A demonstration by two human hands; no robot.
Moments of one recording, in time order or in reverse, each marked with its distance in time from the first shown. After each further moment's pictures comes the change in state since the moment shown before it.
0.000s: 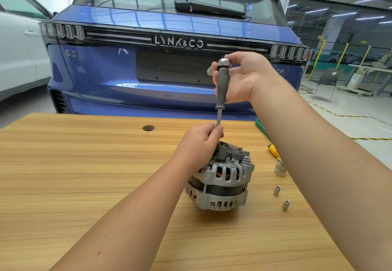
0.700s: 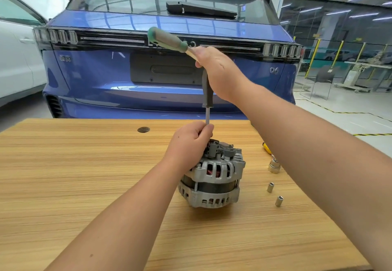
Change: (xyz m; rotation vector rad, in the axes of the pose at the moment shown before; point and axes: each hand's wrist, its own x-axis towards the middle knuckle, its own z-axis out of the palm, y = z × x) left_hand 0.000 -0.001 0.005 0.044 0.064 -0.020; right_hand 0.000 0.023 -0.004 -1.276 -0.009 -0.885
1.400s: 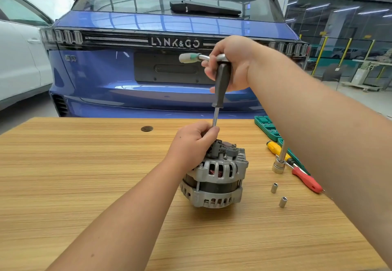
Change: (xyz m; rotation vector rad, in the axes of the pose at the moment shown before) left_hand -0.002 0.000 -0.001 -0.058 -0.025 0.044; right_hand 0.025 -0.015 -0.038 0.738 -0.145 0.811
